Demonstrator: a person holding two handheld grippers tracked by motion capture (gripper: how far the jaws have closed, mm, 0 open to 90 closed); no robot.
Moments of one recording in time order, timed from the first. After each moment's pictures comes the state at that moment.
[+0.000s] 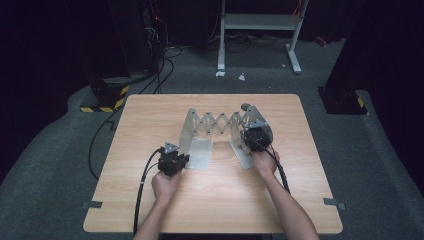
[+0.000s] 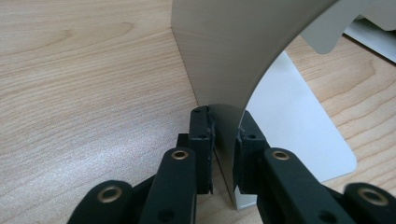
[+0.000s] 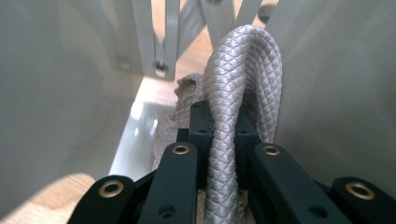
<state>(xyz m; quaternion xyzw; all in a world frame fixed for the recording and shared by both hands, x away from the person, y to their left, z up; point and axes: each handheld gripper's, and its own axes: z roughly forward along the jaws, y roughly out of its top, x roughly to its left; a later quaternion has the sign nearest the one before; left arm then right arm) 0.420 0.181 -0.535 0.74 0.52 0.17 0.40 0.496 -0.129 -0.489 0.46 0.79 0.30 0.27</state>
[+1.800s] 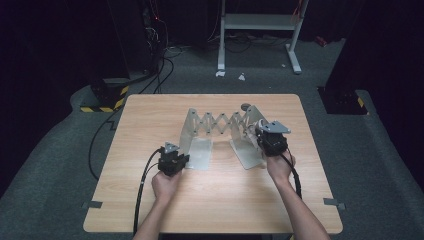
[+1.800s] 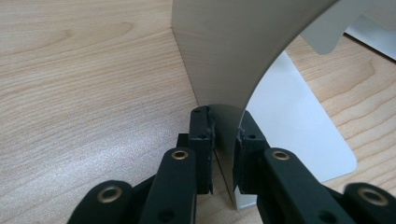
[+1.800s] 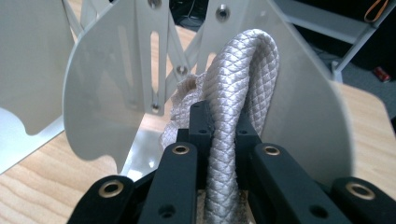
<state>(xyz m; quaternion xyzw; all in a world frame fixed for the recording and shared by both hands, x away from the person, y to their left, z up) 0.420 0.181 -0.535 0.74 0.52 0.17 0.40 0.446 -0.164 -0.438 0.43 0.75 0.38 0.32</state>
